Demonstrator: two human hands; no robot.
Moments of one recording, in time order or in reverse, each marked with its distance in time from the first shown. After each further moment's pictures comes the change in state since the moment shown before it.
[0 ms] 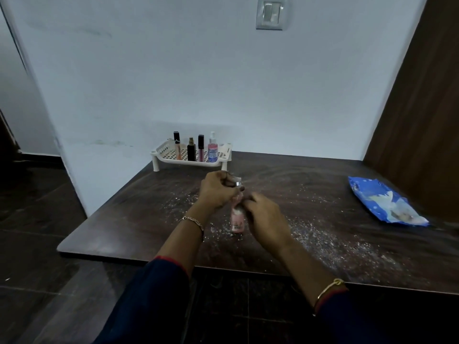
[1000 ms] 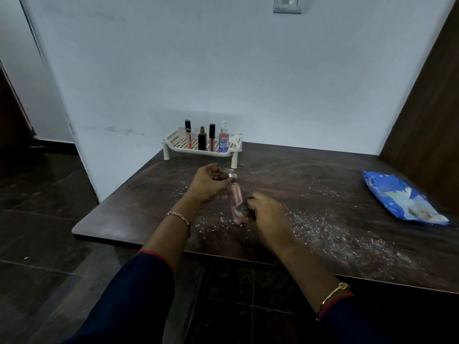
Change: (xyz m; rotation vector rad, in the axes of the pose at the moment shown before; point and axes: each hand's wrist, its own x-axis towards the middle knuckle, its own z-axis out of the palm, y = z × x) left_hand -0.015 -0.014 -0.039 -0.247 -0.066 -0.092; right_hand -0.004 -0.012 0.018 0.093 -0.015 0.037
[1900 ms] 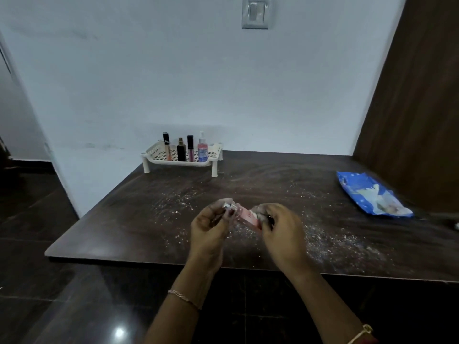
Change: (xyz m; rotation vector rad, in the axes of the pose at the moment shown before) left_hand -0.083 -0.028 0.074 -0.673 0.110 0.122; right_hand -0.043 0.008 -0.048 0.154 0.336 0.244
